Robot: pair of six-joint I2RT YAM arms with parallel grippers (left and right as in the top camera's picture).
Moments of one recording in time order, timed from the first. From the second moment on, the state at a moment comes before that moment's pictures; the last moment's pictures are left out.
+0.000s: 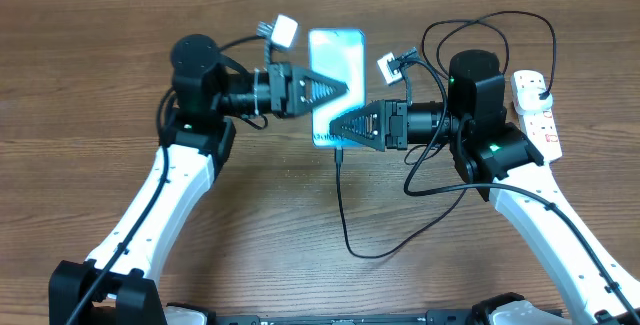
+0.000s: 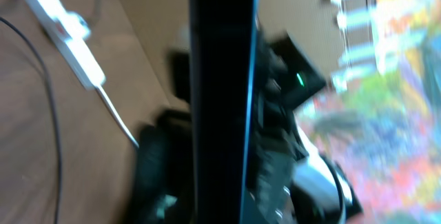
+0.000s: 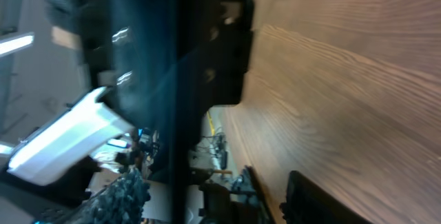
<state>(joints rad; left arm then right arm) -0.24 1.51 1.05 0.46 1.33 -1.22 0.31 1.36 1.01 -0.08 -1.16 0.68</state>
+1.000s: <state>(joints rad) -0.25 1.51 1.05 0.46 1.34 -1.09 0.31 1.36 1.01 -0.17 -1.27 0.57</state>
